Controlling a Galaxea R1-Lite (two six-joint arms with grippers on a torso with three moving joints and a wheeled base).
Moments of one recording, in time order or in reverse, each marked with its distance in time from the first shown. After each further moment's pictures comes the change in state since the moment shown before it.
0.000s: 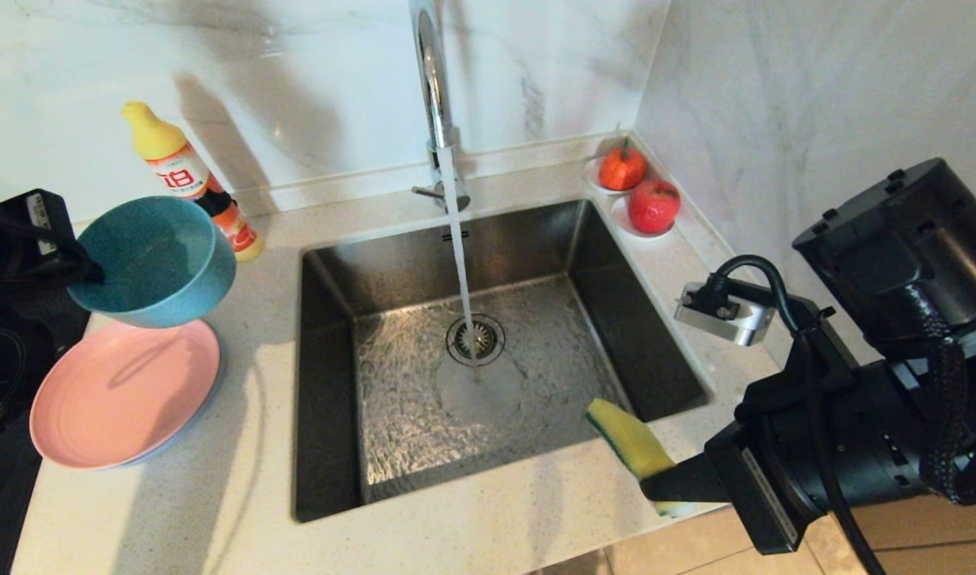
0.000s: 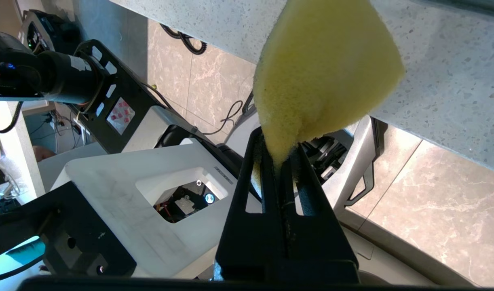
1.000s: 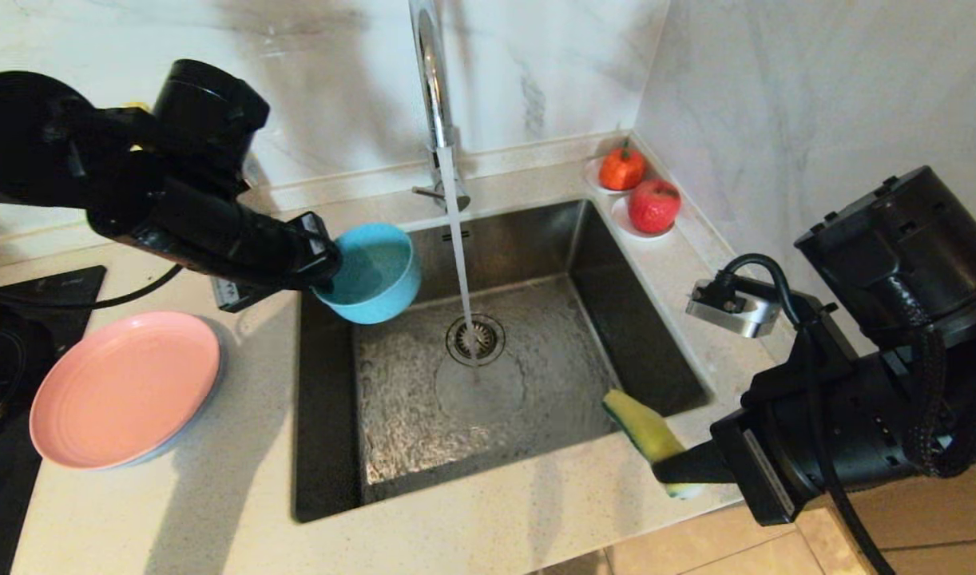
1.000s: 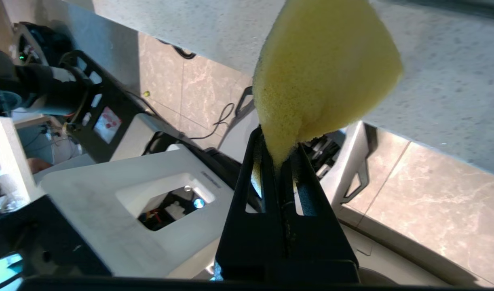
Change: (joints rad) left arm -0.358 0.399 -0.248 0.002 0.036 -0.308; right arm -0.080 0.005 0.017 -0.009 0.009 -0.025
